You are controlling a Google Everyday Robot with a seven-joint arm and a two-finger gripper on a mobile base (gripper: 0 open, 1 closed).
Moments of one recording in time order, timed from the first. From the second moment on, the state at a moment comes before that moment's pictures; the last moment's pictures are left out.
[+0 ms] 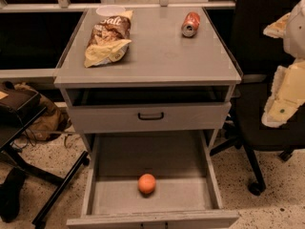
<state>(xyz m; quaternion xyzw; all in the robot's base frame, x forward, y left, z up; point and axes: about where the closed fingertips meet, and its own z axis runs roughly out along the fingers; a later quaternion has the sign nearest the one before) 0.438 -0.211 0.997 -0.60 0.77 -0.06 0.19</state>
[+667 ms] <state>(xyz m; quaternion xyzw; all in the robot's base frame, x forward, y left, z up) 0.439 -0.205 0.970 -0.60 0.78 -0.04 0.19</state>
